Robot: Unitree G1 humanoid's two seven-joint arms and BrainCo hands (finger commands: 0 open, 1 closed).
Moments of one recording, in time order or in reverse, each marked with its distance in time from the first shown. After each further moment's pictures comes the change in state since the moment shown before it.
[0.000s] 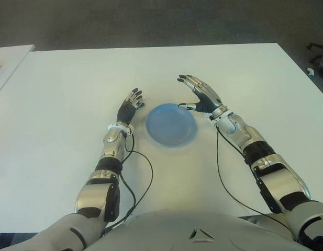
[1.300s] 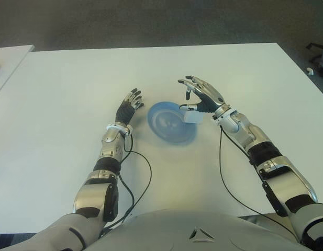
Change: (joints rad) left arm 0.000 0.019 0.004 0.006 -0.019 0.004 -0.027; right arm 0.036 -0.056 0.008 -0.136 -0.004 0.098 0.077
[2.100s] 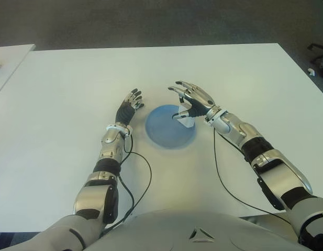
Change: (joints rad) left arm 0.013 -0.003 0.000 -0.023 -0.002 0.008 -0.002; right arm -0.068 0.019 0.113 0.101 -0.094 -0.032 -0.079
